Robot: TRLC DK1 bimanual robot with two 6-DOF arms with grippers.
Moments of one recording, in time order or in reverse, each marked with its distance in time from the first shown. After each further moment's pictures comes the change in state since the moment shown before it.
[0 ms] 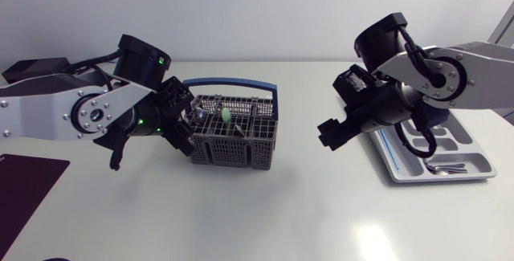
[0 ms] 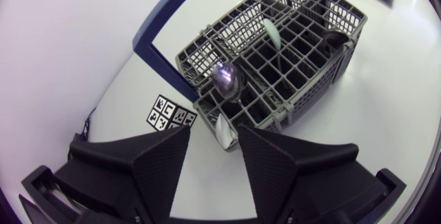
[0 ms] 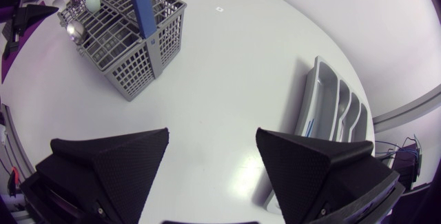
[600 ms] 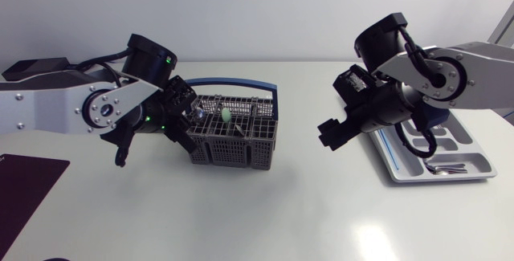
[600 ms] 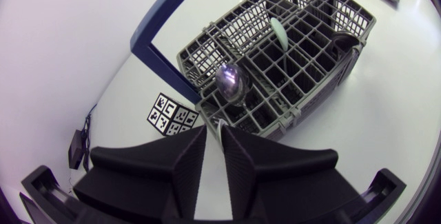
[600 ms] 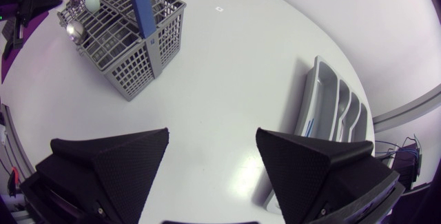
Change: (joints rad) left arm -0.002 0.039 0.032 -0.011 -0.021 -0.019; right arm 0.000 0.000 0.000 0.000 0.000 0.000
